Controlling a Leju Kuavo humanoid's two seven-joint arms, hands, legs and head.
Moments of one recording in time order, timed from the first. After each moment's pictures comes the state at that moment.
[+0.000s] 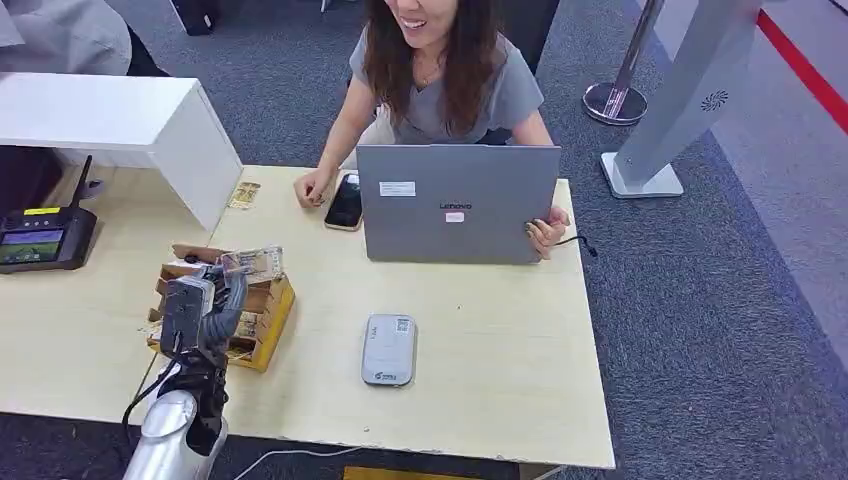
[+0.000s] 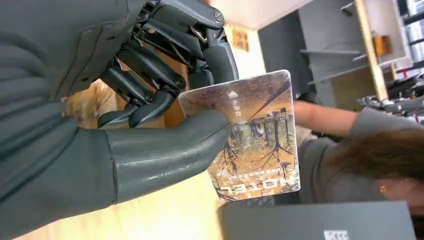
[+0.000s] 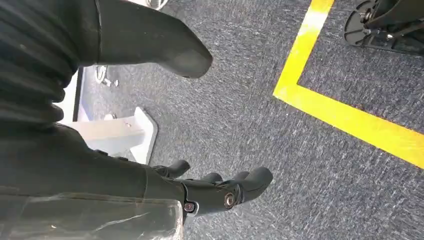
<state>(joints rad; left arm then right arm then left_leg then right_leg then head) -0.12 0.01 -0.08 -1.40 0.15 0.05 -0.26 -0.09 0.14 -0.95 -0.21 1.48 -0.15 0.11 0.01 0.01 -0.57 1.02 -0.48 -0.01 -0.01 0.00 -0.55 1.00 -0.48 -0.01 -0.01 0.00</state>
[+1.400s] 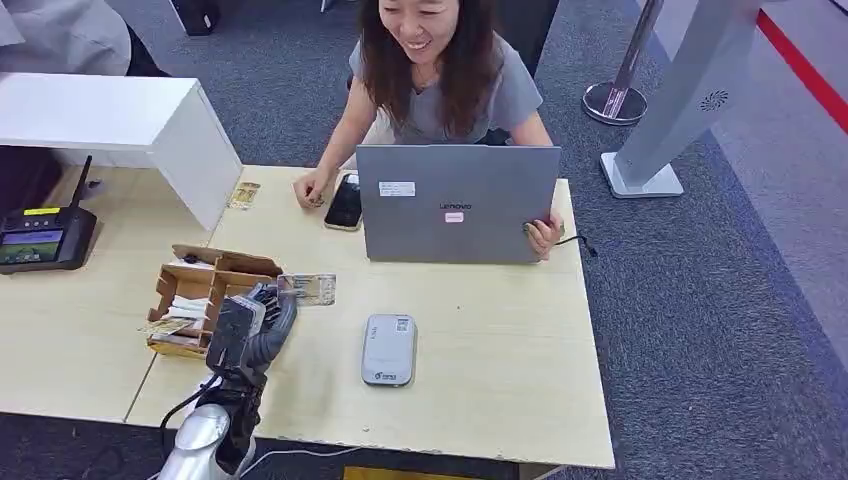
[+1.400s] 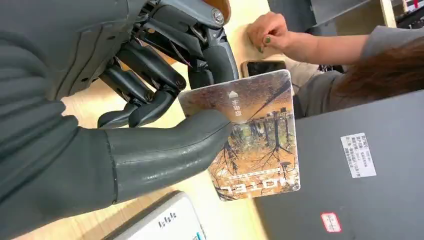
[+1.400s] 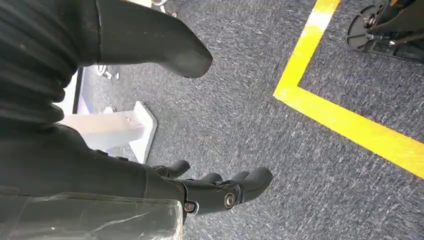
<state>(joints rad) -0.10 -0.01 -0.20 -1.36 0.15 -0.02 -0.26 -0.09 0.14 -0.93 -0.21 1.50 -0.14 0.12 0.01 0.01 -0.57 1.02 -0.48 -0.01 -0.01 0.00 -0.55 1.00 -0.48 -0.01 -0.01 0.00</state>
